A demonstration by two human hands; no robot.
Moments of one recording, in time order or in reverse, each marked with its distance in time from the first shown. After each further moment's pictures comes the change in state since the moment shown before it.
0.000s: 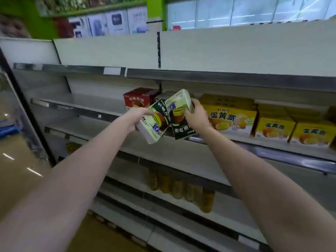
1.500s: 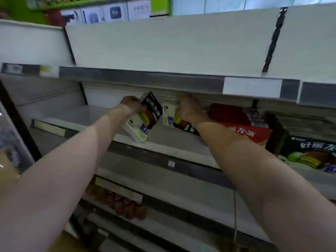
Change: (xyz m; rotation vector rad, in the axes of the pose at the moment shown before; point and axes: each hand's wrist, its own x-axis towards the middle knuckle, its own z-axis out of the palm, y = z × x) left_hand 0.380 0.010 -0.395 0.256 0.145 0.153; right_hand 0.337 -0.098 0.462 -0.723 -0.108 -0.173
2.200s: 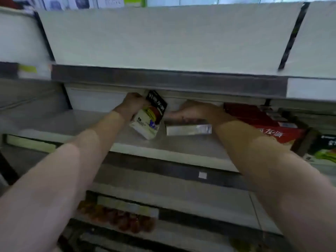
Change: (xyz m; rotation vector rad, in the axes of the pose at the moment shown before) left_hand 0.105 -0.031 -0.025 -0.042 -0.167 0.104; right_hand 0.042 -0.022 0.023 0.139 -0.444 0.188
